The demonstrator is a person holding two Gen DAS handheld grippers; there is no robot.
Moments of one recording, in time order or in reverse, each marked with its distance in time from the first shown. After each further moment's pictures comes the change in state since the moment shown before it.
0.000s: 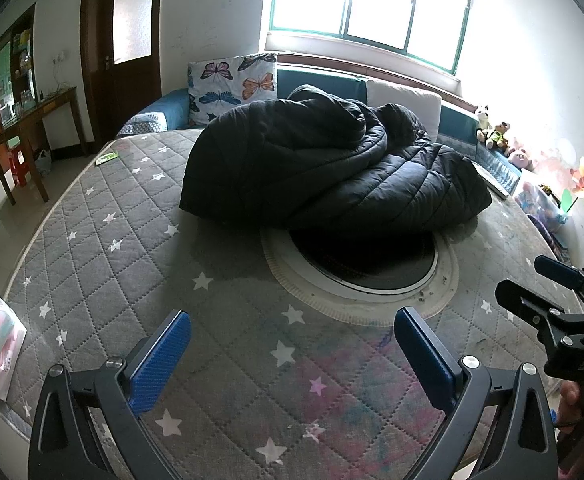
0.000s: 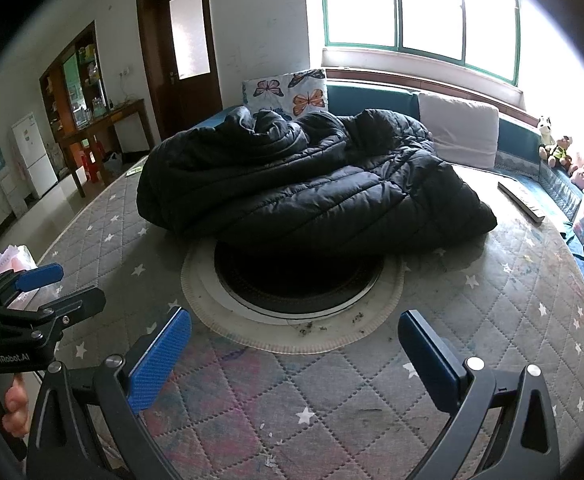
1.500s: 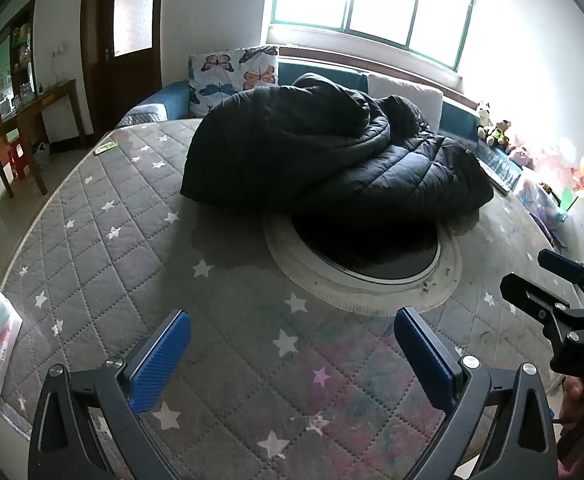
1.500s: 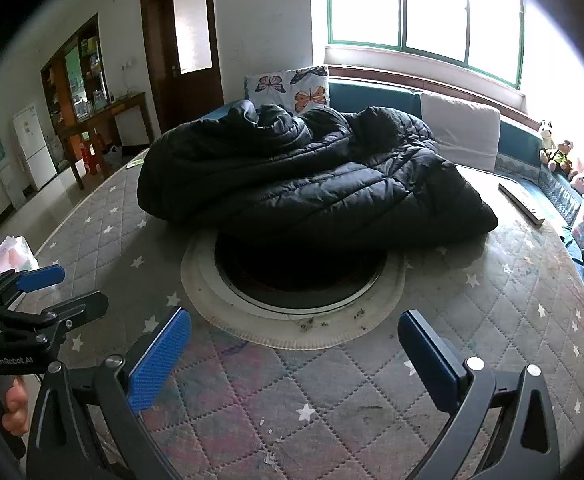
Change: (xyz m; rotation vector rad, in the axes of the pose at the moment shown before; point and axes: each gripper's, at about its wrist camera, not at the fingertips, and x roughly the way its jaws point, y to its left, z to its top) left arm 0.013 0.004 -0.010 -0.012 0.021 -0.006; right arm 0.004 0.004 -0.004 -0.018 0.004 -0.005
